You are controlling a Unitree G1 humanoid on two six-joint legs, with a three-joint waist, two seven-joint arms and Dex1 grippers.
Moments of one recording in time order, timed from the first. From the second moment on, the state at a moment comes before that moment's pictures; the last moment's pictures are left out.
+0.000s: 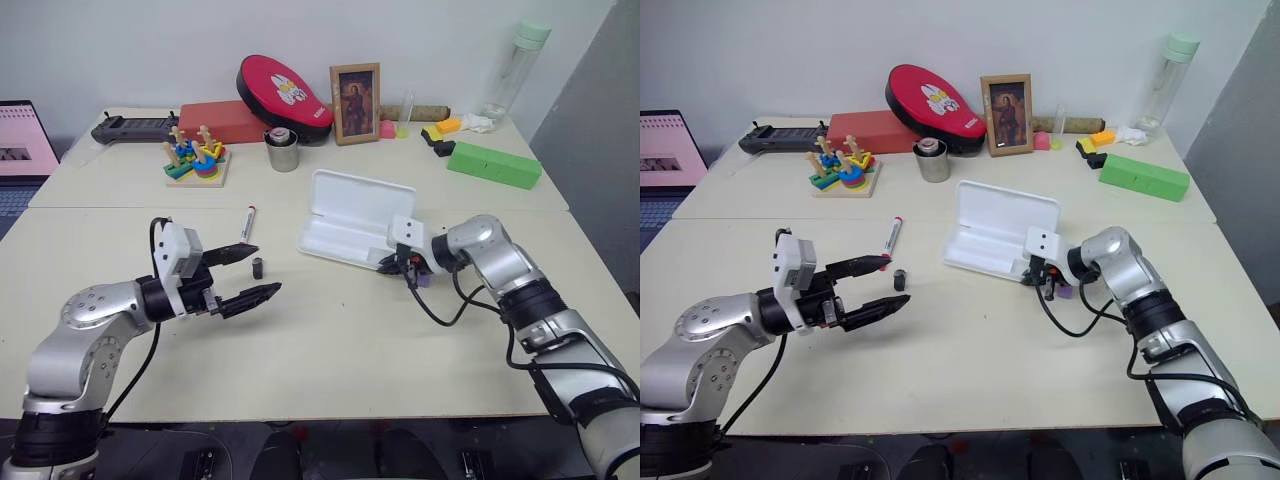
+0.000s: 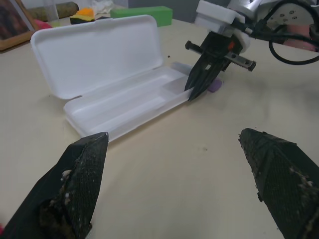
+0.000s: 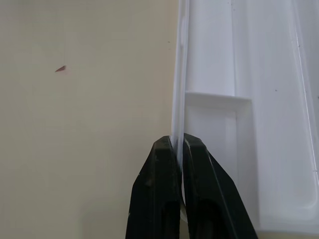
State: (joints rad) left arm -0.08 0.78 0.27 -0.29 -0.62 0.47 -1.06; right arm -0.80 -0.54 0.38 0.38 -0.06 0.26 1.26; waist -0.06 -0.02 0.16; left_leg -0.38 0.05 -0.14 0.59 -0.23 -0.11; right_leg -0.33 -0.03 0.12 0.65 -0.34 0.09
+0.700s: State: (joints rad) left arm -0.03 0.84 0.34 -0.32 -0.66 0.52 -1.07; right arm -0.67 -0.60 0.41 0.20 -0.07 0.17 1.31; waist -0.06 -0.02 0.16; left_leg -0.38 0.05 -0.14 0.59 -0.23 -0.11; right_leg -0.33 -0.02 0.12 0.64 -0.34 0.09
